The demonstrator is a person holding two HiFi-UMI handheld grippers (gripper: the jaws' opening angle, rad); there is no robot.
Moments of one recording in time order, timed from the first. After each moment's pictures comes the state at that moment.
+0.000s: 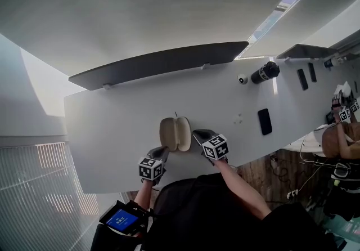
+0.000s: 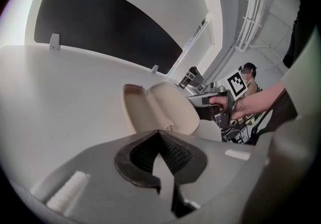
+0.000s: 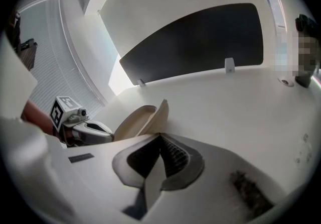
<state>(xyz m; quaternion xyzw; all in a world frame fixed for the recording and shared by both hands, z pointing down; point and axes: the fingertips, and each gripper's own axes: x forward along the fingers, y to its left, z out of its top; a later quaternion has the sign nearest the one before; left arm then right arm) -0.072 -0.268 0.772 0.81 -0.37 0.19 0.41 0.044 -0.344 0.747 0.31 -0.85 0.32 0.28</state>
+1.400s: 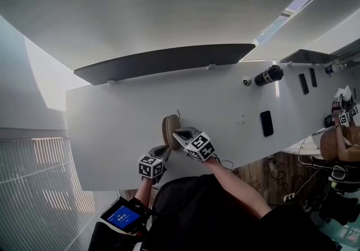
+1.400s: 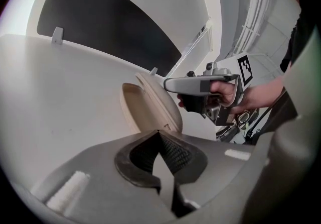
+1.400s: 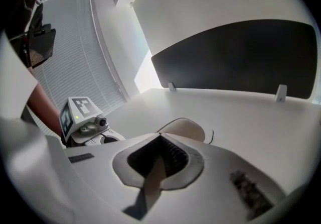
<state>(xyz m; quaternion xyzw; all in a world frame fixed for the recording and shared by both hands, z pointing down) -0.080 -0.265 0.775 0.82 -0.35 0.16 0.42 -0.074 -0.334 0.711 0.19 -0.91 0.23 0.28</state>
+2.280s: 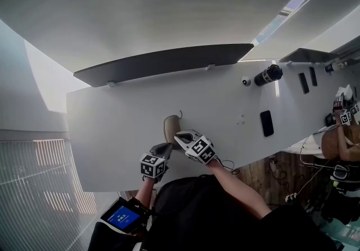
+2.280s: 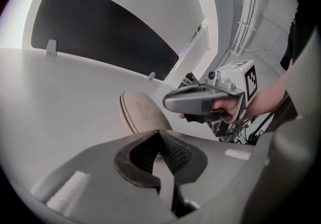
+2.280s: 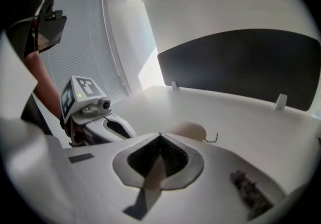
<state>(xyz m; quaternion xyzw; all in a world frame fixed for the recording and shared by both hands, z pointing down) -0.072 -0.282 0.759 0.83 -0.36 0.16 0.40 -0.066 -0.322 0.717 0.17 -0.92 0.19 0.30</state>
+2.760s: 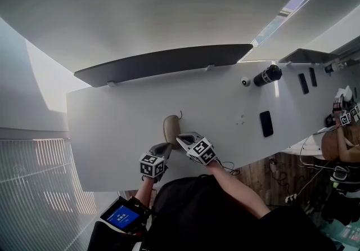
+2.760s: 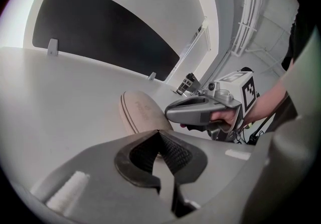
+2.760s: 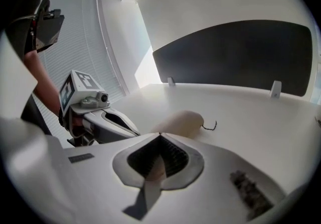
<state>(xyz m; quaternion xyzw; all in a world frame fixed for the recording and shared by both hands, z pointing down) -0.072 -0.283 0.758 0.83 -0.36 0.16 0.40 -0.052 -0.315 0.734 0.19 -0.91 0.21 0.29</state>
